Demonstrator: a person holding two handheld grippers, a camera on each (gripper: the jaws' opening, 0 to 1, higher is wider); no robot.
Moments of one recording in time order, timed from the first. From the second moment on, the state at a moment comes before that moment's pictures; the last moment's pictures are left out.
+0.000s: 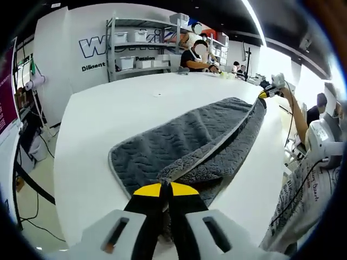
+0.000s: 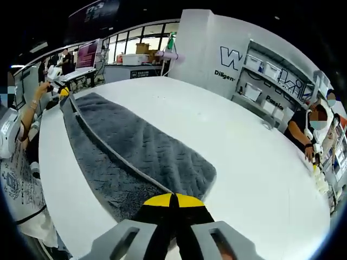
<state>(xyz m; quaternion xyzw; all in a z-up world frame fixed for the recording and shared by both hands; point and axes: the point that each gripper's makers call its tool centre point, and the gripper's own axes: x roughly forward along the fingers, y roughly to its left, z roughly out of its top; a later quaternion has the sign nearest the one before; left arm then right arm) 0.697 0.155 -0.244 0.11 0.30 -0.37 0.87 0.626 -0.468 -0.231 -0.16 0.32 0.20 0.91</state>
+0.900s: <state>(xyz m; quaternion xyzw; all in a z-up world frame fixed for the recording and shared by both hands) 0.757 0.152 -0.232 0.13 0.29 -0.35 0.88 0.699 -0.473 -0.224 -0.20 0.32 0.18 0.91</state>
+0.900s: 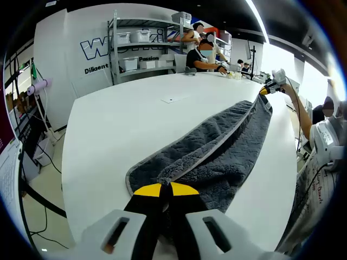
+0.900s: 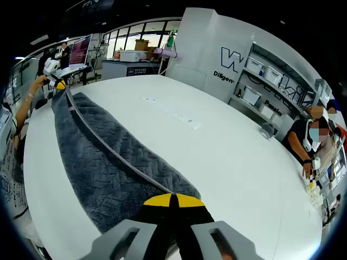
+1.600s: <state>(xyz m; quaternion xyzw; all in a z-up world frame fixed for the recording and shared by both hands) 0.798 0.151 -0.225 0.12 0.27 -0.33 0.89 0.748 -0.475 -0.219 -0.22 0.30 0.15 0.92</state>
